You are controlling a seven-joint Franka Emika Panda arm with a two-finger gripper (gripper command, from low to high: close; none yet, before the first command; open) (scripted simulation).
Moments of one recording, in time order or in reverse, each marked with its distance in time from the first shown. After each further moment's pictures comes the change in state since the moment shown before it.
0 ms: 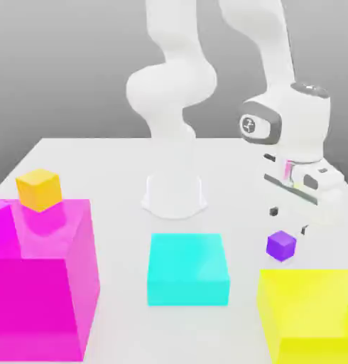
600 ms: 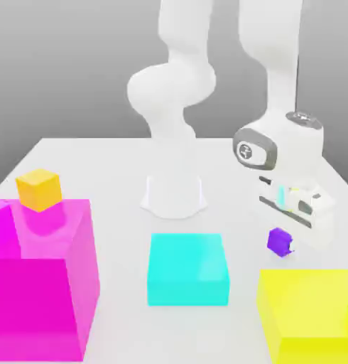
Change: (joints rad) arm 0.032 0.052 -0.031 0.008 0.008 0.041 -0.010
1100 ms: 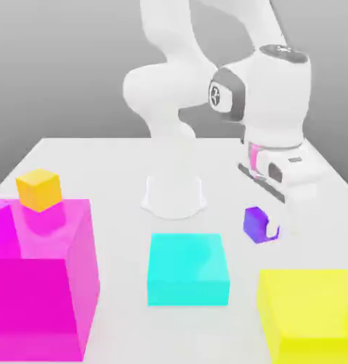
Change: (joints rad) arm -0.363 -0.386 -0.281 0.215 -0.143 -0.572 -0.159
